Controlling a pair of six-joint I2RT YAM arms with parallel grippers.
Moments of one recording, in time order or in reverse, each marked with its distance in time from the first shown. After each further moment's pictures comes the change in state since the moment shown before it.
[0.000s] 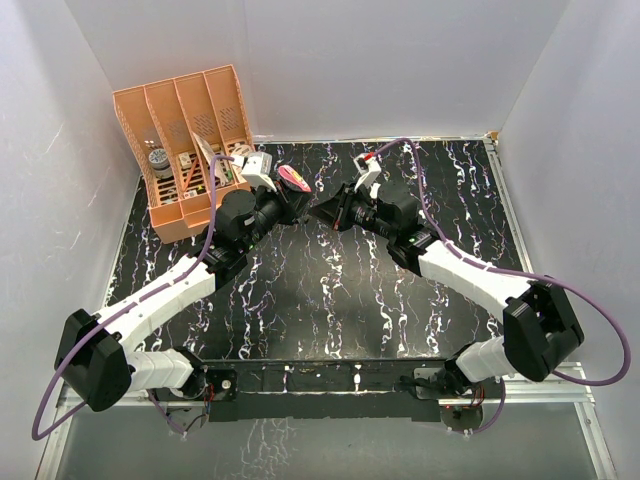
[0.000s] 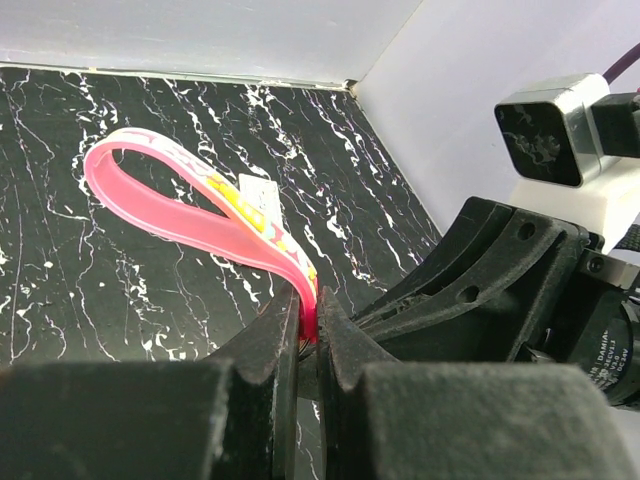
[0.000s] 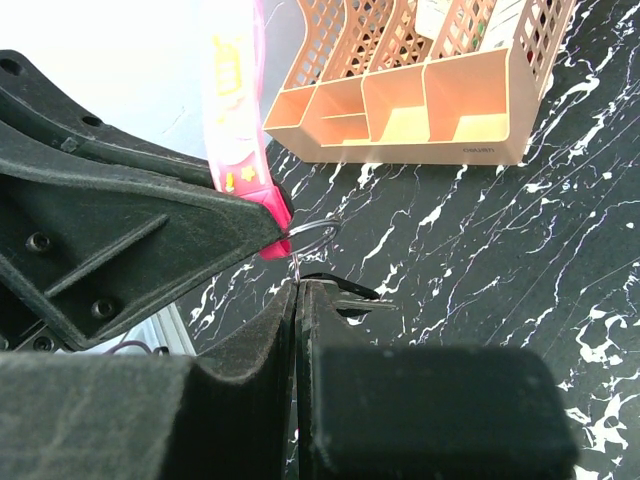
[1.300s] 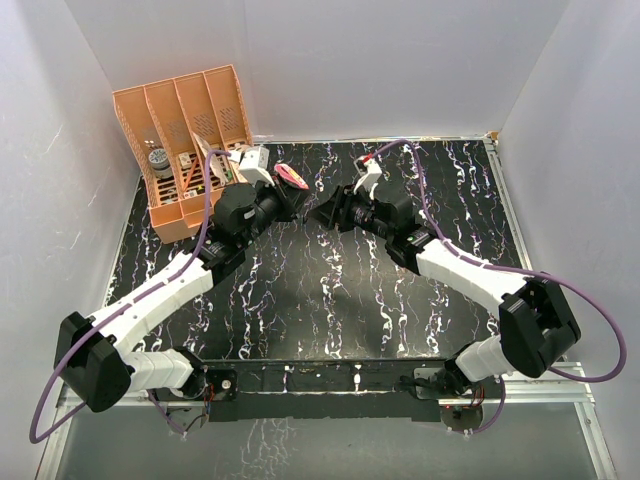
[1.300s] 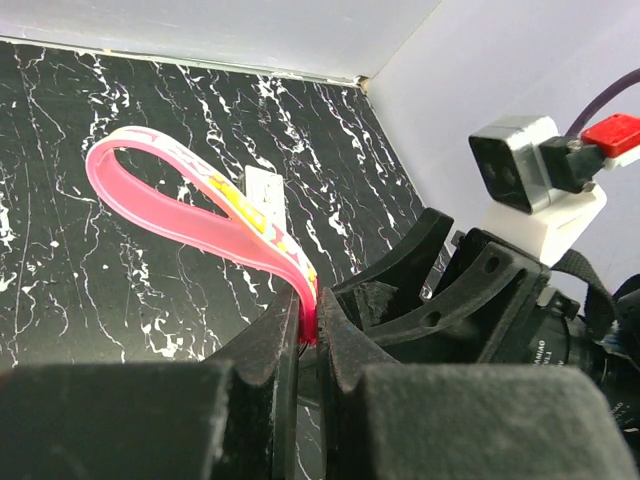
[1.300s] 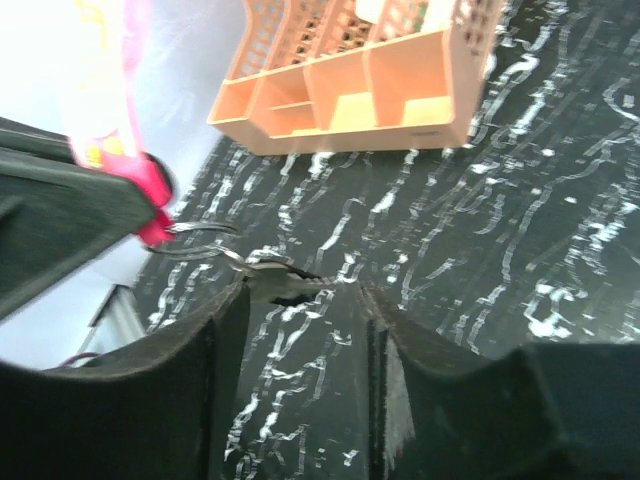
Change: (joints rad) left arm 0.000 -0.005 0.071 -0.131 -0.028 -0.050; right arm -0.005 0.027 0.001 -0.032 0.038 -0.022
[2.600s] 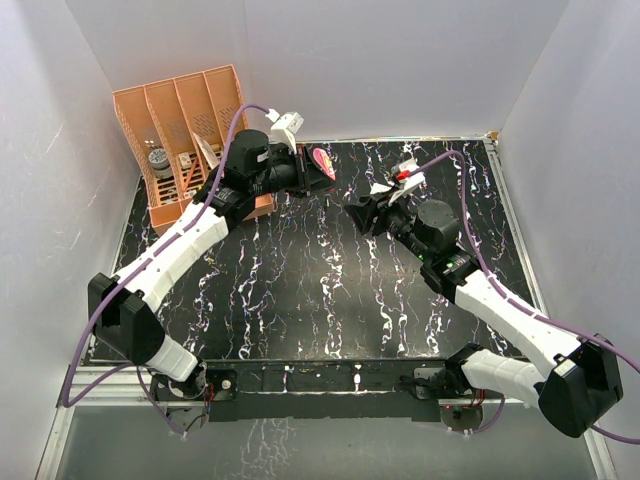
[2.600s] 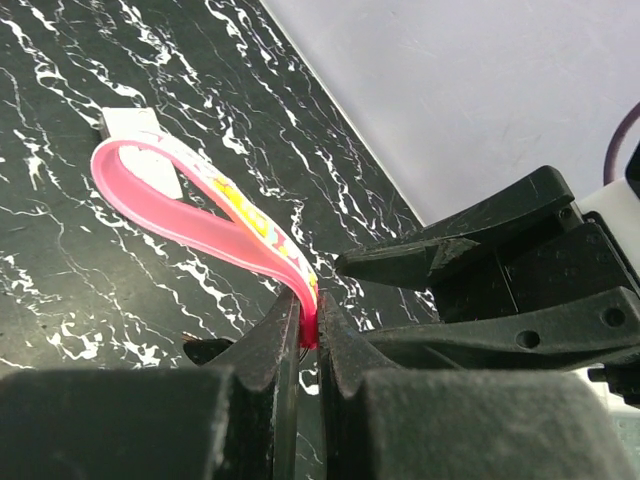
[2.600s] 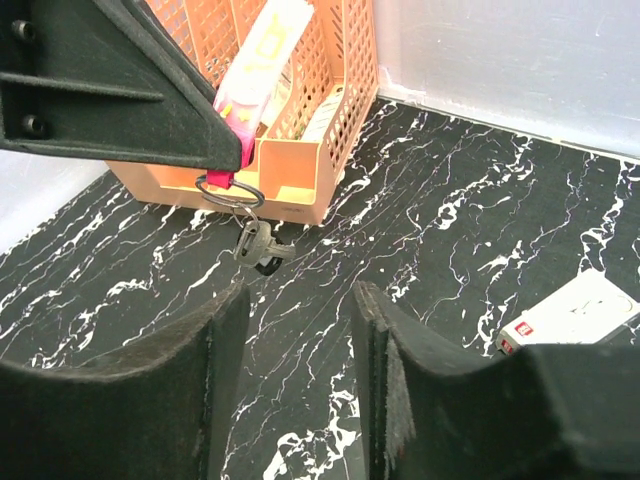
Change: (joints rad) left arm 0.113 0.286 0.441 -0.315 0.537 0.072; right arm -0.047 -0.351 -0.164 -0.049 0.188 -0.420
